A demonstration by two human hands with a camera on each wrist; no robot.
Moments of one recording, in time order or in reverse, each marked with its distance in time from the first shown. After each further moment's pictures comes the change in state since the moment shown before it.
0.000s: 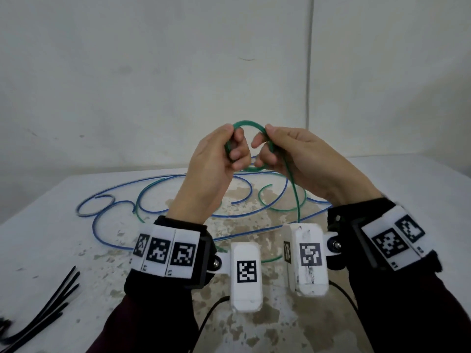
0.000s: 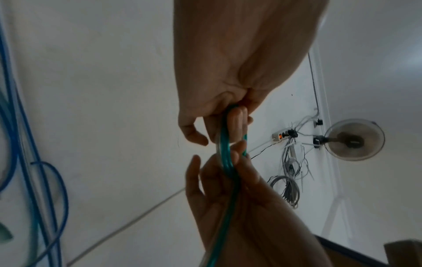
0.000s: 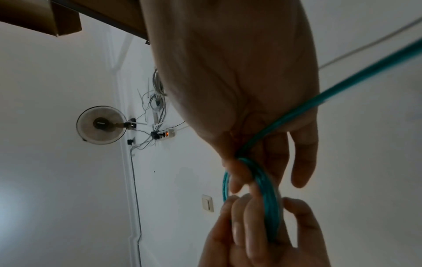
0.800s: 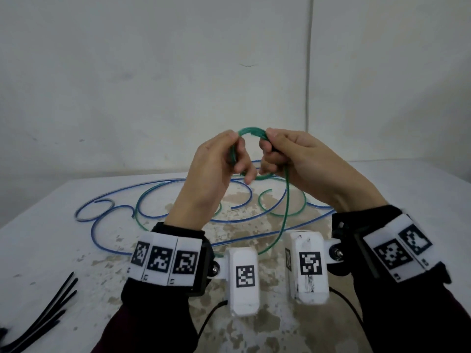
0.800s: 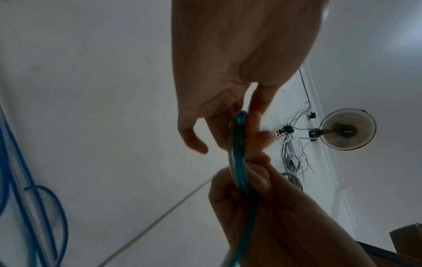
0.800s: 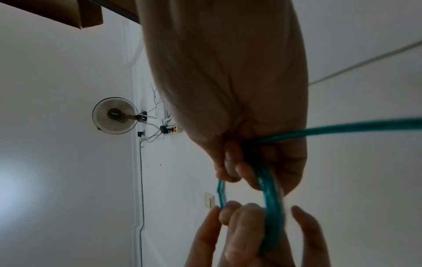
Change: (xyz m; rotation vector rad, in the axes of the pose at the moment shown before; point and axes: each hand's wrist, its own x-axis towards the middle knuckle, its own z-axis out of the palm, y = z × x) left_hand -0.001 0.003 -0.001 0.145 -0.019 0.035; right_hand -0.003 -0.004 0.003 -0.079 -0.044 -0.030
